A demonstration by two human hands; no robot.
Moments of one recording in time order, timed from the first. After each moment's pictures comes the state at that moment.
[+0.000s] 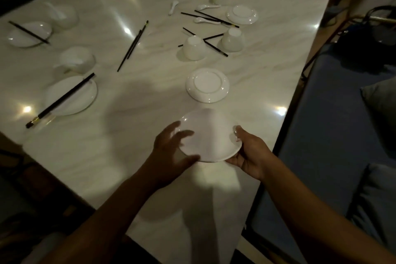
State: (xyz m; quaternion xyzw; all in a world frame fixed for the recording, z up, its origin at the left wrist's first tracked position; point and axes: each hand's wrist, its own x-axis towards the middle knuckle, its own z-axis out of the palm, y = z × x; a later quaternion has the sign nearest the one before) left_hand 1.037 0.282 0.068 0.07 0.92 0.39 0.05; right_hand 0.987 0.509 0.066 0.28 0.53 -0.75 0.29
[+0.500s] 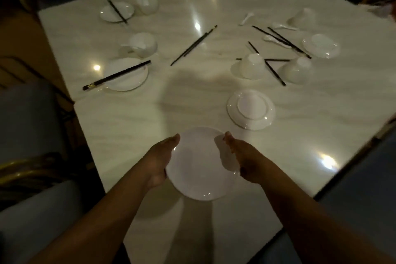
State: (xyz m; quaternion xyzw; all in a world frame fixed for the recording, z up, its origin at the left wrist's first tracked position) left_hand 1.011 0.267 0.062 -0.43 0.49 0.75 0.09; right_hand 0.891 0.451 0.049 0.08 0.67 -0.55 0.49
